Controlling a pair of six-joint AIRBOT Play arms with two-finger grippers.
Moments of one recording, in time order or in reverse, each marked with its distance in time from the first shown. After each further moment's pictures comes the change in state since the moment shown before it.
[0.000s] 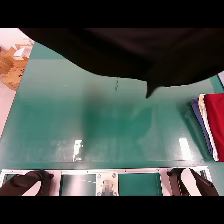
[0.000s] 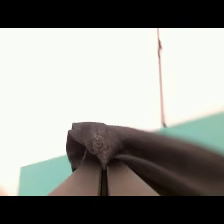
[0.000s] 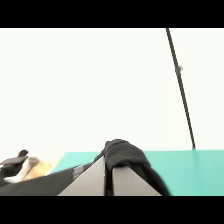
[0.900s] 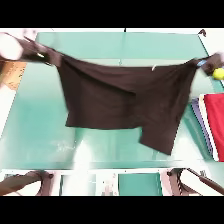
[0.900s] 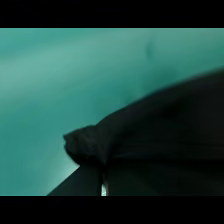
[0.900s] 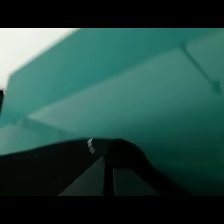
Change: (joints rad) left arm 0.000 -0.455 -0.467 -0.046 0.135 -0.003; right arm 0.198 -0.402 -0.614 -0.079 -0.235 -0.202
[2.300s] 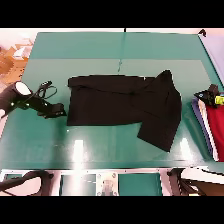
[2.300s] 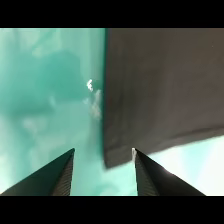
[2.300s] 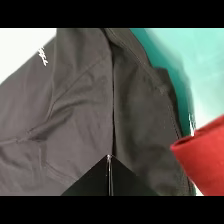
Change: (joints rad) left arm 0.275 -0.021 -0.555 -0.409 -0.207 0.103; right arm -0.327 -0.244 -0.006 -0.182 0.272 -0.037
